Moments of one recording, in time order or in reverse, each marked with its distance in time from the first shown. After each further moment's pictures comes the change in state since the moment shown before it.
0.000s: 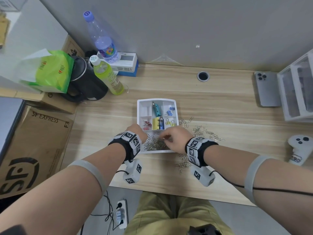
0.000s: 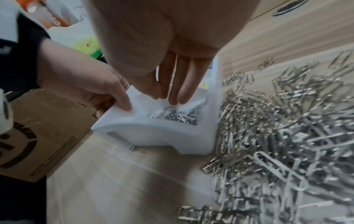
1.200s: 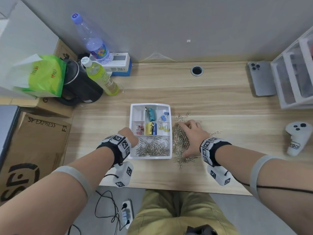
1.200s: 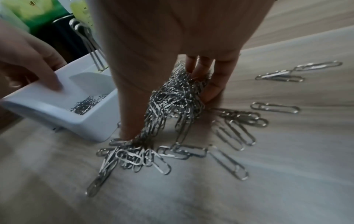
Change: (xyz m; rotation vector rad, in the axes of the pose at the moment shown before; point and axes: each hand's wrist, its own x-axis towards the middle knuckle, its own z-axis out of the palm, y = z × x) left_hand -0.011 -0.021 -0.004 0.127 -0.031 -0.013; right_hand -0.034 0.073 0.011 -0.271 -0.014 0.229
